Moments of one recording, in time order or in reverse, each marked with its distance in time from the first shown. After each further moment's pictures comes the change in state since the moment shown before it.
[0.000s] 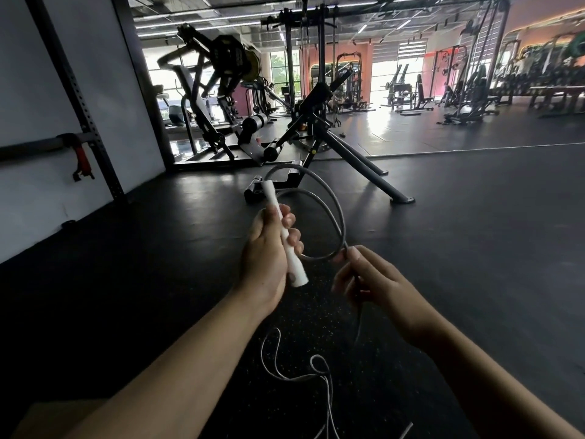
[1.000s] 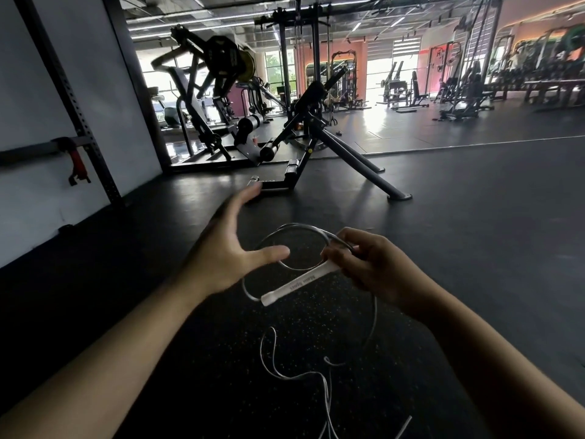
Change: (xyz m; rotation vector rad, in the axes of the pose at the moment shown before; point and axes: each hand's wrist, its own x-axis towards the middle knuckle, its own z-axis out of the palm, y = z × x) left_hand -0.001 0.055 -0.055 1.145 -0.277 0.234; right_hand 0.021 -0.015 -0.010 -0.366 -0.034 -0.114
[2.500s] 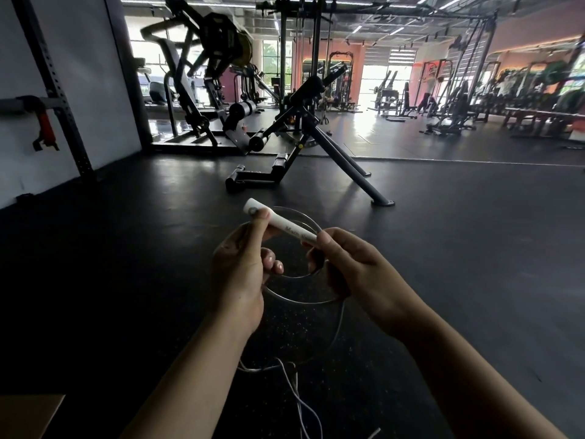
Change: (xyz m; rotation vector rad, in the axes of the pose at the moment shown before) left_hand 0.003 0.001 0.084 -1.104 0.445 -0.473; right_hand 0.001 -0.013 0.021 0.292 0.004 0.070
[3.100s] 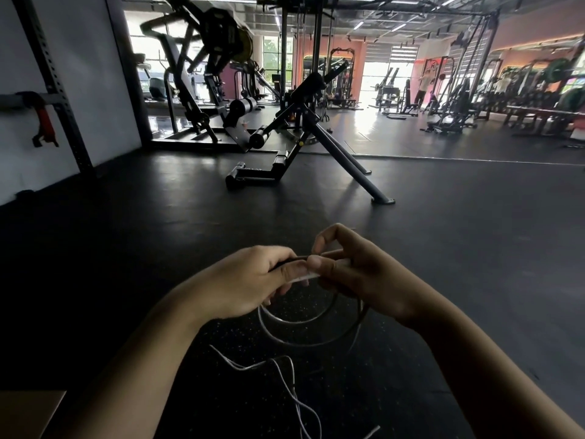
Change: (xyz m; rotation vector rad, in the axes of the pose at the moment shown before) left_hand -0.003 0.044 -0.027 1.232 -0.793 0.183; right_hand -0.001 -0.011 -0.013 -0.138 -0.196 0.027
